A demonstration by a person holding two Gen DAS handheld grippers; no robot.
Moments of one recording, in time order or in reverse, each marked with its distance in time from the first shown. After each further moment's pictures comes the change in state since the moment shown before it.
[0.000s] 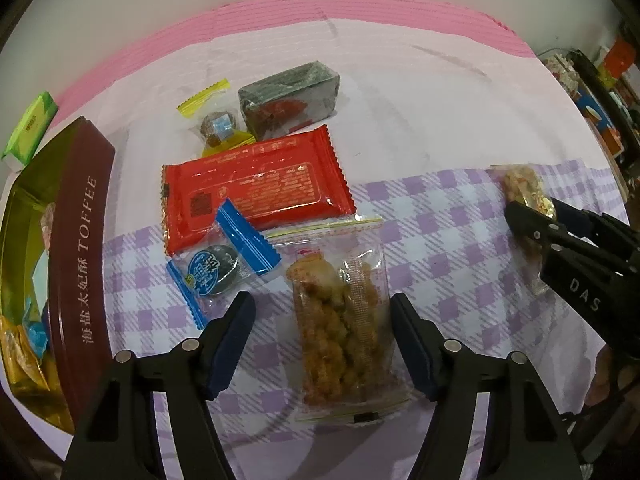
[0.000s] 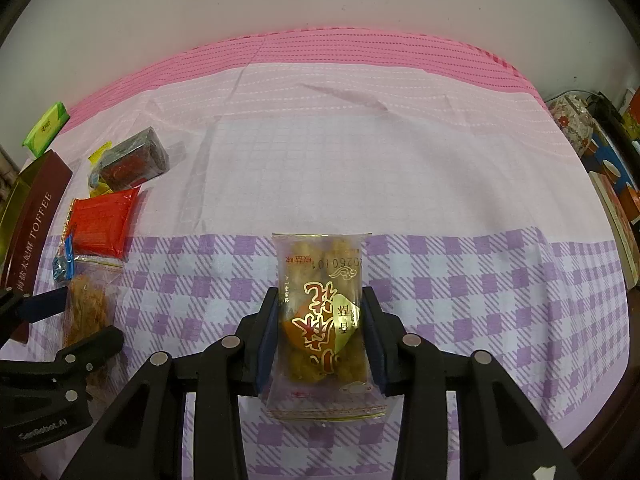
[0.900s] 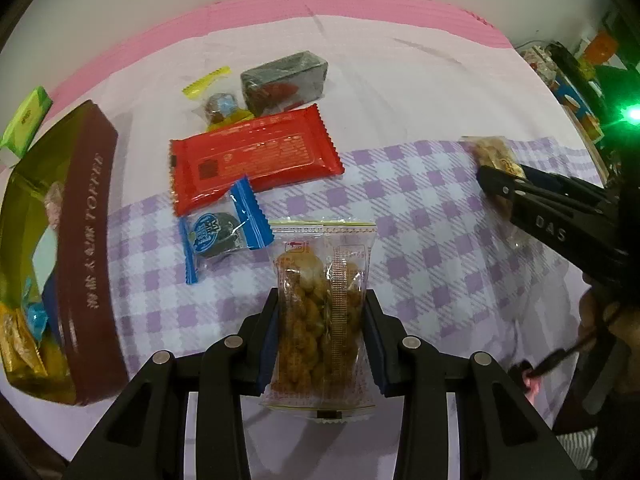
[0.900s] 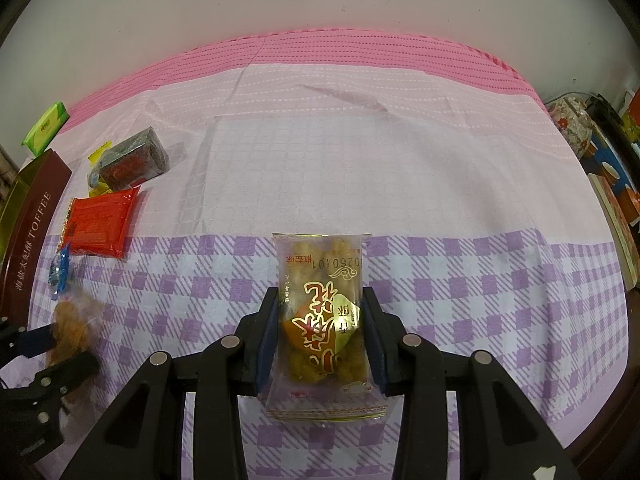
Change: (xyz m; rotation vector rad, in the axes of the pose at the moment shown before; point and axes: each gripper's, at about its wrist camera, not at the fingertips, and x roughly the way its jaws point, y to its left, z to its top) left arm -0.030 0.014 -0.036 0.033 0.009 -0.062; right arm -0.001 0.001 0.001 -0.005 -0.003 -0.006
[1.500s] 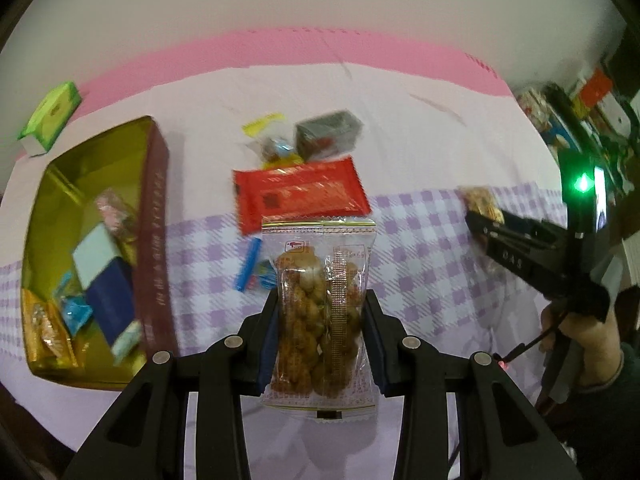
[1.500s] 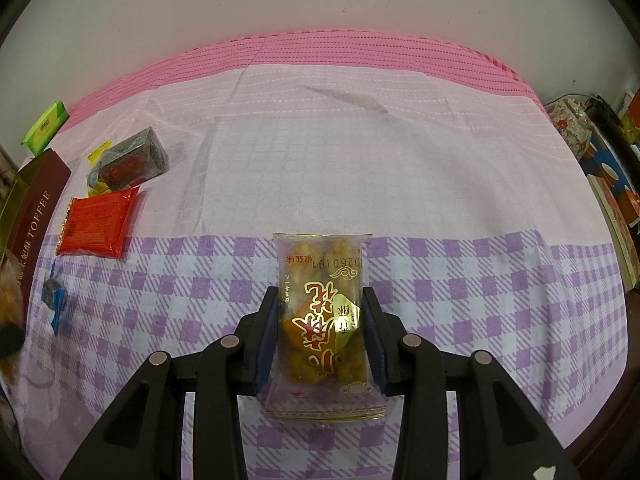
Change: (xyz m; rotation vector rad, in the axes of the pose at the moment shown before) left arm -0.060 0.045 0.004 -0.083 -0.094 -0.036; right arm 0.000 0.000 -0.001 -0.002 -0.005 -0.003
